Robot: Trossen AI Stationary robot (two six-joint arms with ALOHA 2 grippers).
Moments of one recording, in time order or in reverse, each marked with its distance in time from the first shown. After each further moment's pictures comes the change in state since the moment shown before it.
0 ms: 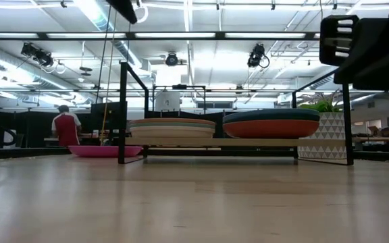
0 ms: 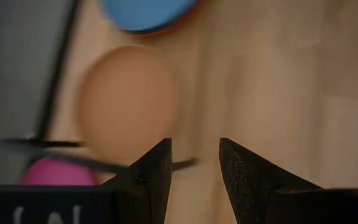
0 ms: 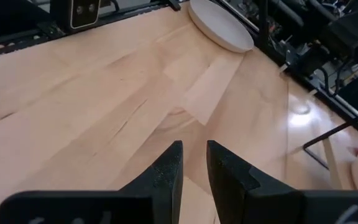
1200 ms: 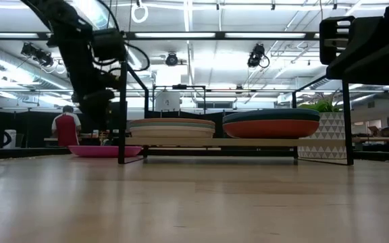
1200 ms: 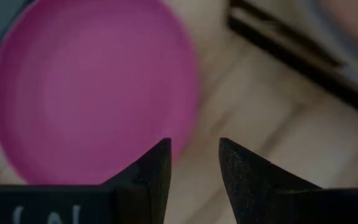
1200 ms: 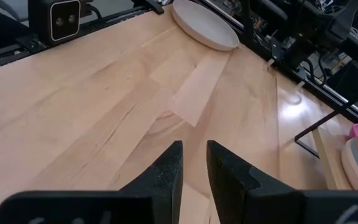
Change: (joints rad) left arm 0.826 -0.257 -0.801 0.560 0.275 0.229; right arm 0.004 -0.001 0.000 0.020 0.052 0.061
